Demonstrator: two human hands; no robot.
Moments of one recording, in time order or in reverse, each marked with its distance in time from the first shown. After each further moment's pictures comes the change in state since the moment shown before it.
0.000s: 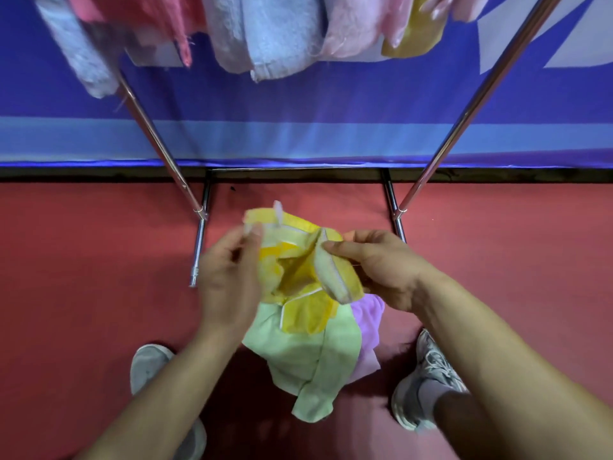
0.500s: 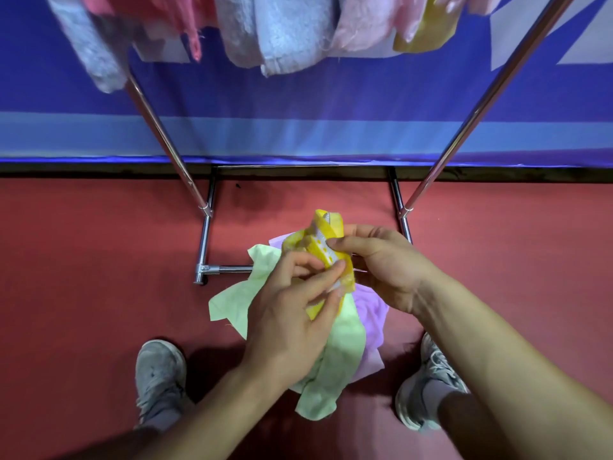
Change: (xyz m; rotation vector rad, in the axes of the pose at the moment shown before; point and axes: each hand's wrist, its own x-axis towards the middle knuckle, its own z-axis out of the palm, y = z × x) left_hand -0.050 -0.009 0.019 0.363 -0.290 0.421; right_hand 0.002 -0.001 0.007 0.140 -0.089 -0.053
